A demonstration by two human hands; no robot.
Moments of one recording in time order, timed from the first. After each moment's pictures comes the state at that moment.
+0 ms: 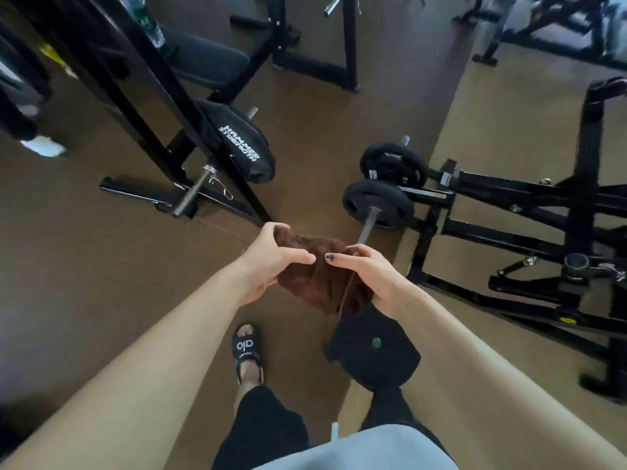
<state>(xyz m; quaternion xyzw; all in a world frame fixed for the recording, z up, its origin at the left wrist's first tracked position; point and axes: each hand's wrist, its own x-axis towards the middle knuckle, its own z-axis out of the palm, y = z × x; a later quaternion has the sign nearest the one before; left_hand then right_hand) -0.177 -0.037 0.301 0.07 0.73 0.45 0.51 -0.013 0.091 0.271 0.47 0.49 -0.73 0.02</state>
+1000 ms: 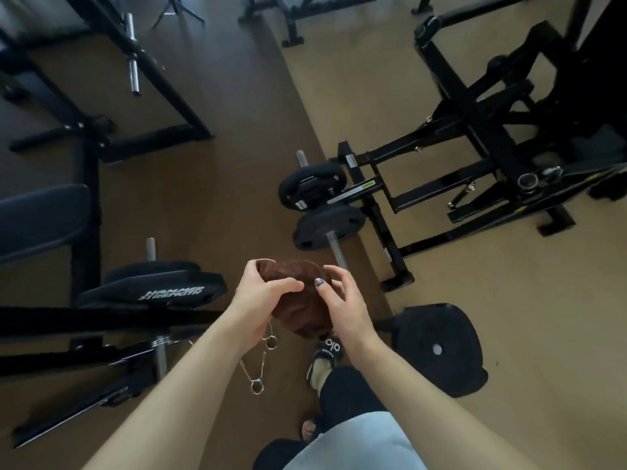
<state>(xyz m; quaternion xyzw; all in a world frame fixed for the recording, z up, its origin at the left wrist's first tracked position) -0.374 0.151 0.289 0.23 0.70 0.30 0.61 -0.213 0.121 0.248 0.61 0.31 -0.64 -0.33</state>
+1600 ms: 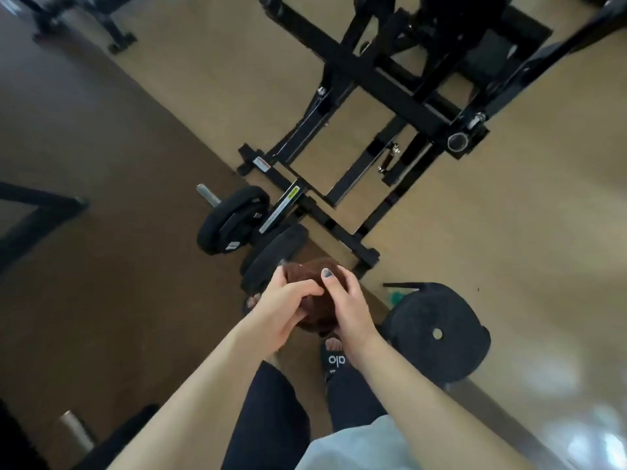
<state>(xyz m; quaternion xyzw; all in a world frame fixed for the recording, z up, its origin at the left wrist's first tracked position) -0.258 0.358 0.218 0.29 0.59 0.07 0.75 -0.160 0.271 0.187 0.66 0.00 -0.58 -0.47</state>
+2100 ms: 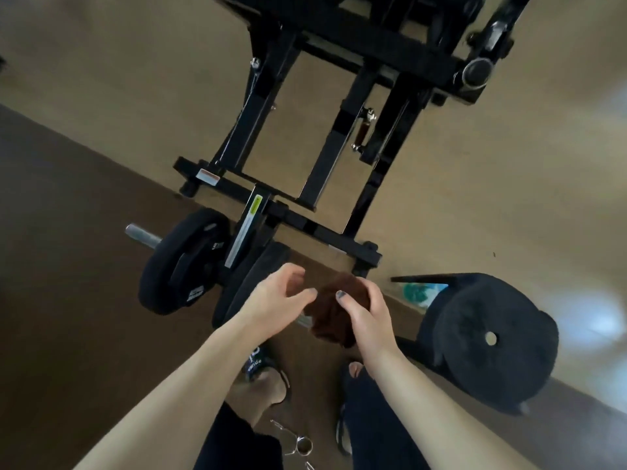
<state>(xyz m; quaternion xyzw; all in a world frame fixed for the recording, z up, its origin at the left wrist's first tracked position) -0.216 0.477 0.013 0.72 0.41 -0.19 0.52 -0.129 0.315 -0.016 0.75 -0.07 -0.43 -0.50</state>
